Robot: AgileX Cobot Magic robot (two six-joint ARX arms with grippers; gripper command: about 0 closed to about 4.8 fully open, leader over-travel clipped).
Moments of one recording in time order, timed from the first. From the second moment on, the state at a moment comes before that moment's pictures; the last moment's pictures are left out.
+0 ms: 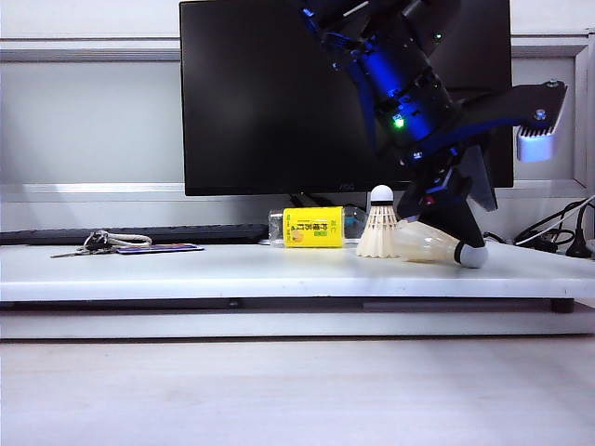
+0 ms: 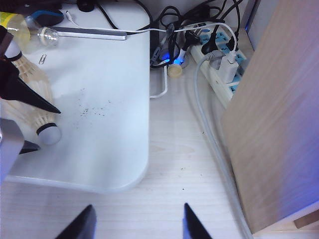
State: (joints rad) left arm -0.91 2.20 1.89 -0.48 0.14 1.42; right arm 0.19 0.38 0.73 -0.78 0.21 0.03
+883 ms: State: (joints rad) left arm -0.89 2.23 1.89 -0.50 0.17 1.42; right arm 0.19 0.38 0.73 -0.78 0.21 0.03
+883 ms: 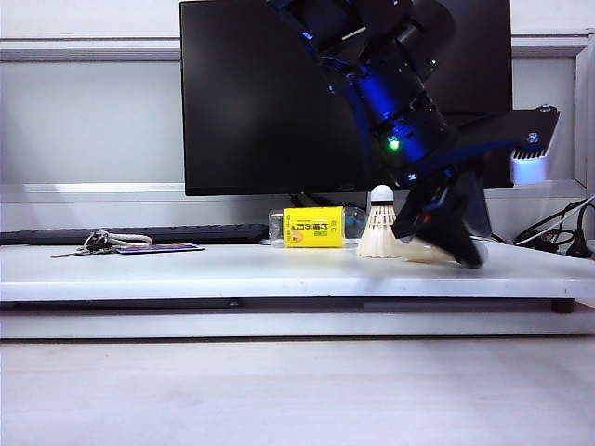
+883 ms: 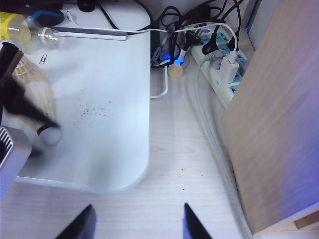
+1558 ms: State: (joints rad) left arm -0.88 2.25 1.89 -0.48 0.13 1.42; right arm 0.19 0.38 0.73 -0.78 0.20 0.03
